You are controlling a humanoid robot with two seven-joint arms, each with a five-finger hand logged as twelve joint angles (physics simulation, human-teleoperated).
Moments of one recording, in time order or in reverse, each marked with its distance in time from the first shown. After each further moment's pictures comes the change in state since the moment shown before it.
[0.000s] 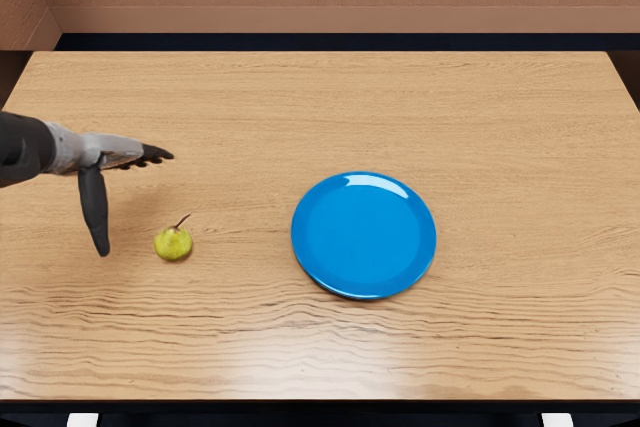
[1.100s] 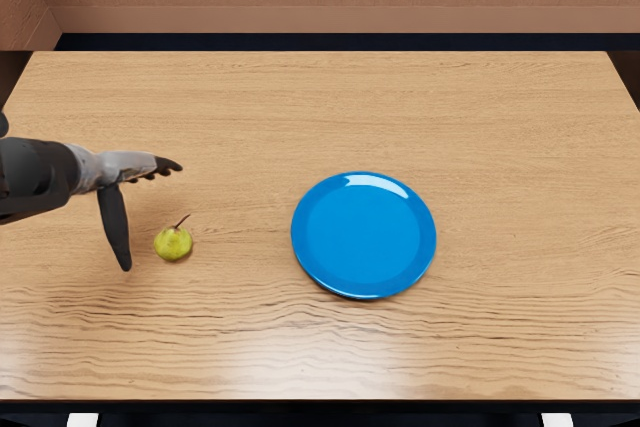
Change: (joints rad) left arm -0.096 -0.097 0.159 -0.155 -0.117 0.273 0.029; right arm 0.000 0.000 0.000 0.000 0.000 0.000 0.000
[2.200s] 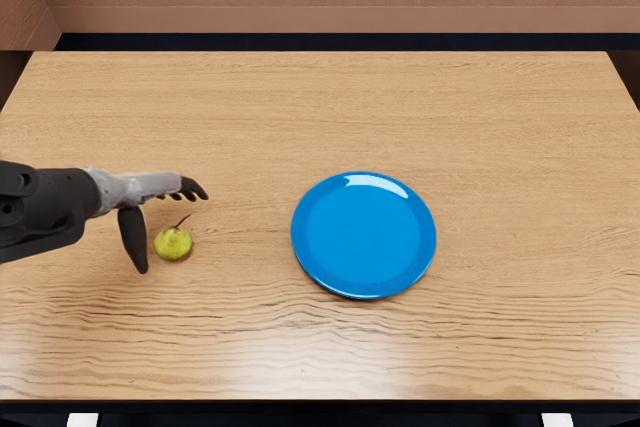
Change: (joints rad) left arm 0.101 -0.052 0.023 -0.002 0.269 0.098 -0.114; right arm 0.000 0.000 0.000 0.000 0.000 0.000 0.000
